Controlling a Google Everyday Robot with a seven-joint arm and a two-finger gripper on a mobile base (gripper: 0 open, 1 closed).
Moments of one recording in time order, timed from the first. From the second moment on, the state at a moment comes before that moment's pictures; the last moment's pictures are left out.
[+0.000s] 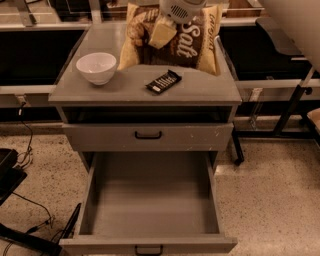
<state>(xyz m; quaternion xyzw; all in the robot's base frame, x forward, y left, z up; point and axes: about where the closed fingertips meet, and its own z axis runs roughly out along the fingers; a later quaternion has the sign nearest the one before) 0.676 -0.008 1.012 -0.61 0.70 -0.04 0.37</state>
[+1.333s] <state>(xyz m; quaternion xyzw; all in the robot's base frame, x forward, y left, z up) 0.802 0.037 1.060 -0.62 0.61 -0.16 0.48</state>
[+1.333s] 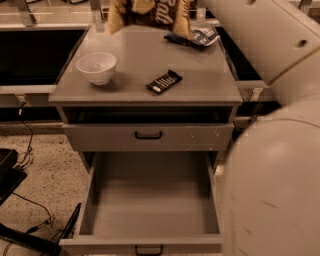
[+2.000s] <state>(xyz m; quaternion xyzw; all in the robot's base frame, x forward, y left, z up) 0.898 0.135 1.029 -0.67 0.50 -0.20 0.51</state>
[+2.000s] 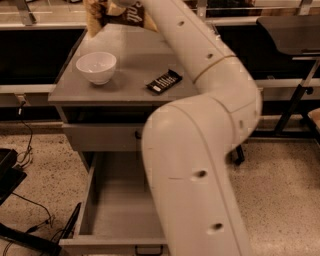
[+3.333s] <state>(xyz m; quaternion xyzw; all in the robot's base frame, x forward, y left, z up) 0.935 0.183 1.026 -0.66 0.47 -0.23 0.53</state>
